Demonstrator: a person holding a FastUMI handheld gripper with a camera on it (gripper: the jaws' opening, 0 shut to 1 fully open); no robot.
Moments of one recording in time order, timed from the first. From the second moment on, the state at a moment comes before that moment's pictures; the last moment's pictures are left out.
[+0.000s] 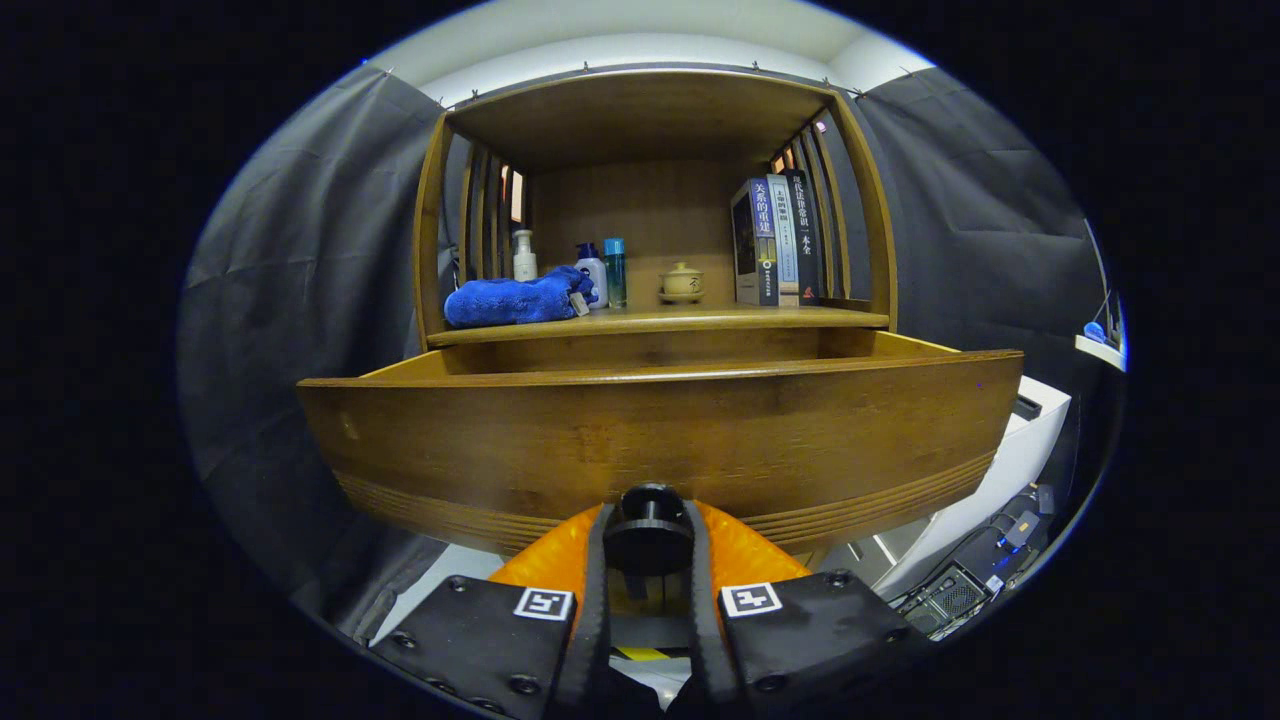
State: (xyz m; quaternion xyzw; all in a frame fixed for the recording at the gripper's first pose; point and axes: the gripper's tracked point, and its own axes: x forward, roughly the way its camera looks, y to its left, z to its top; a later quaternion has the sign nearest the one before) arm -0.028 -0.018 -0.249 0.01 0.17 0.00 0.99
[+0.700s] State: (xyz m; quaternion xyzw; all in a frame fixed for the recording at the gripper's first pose) arm -0.032 -0.014 -0.261 -0.01 0.17 0.01 0.99
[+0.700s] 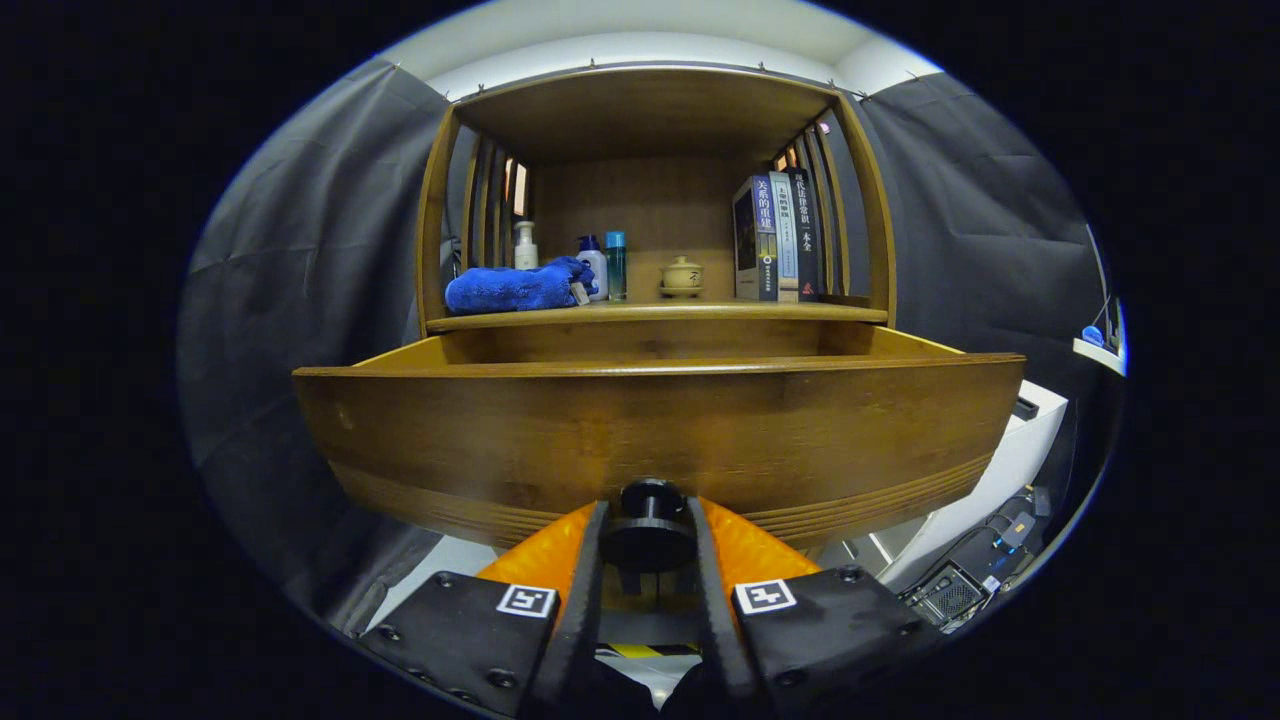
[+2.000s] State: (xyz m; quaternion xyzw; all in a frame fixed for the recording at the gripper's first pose) arm 0.113 0.011 -0.149 -0.02 0.29 0.08 0.95
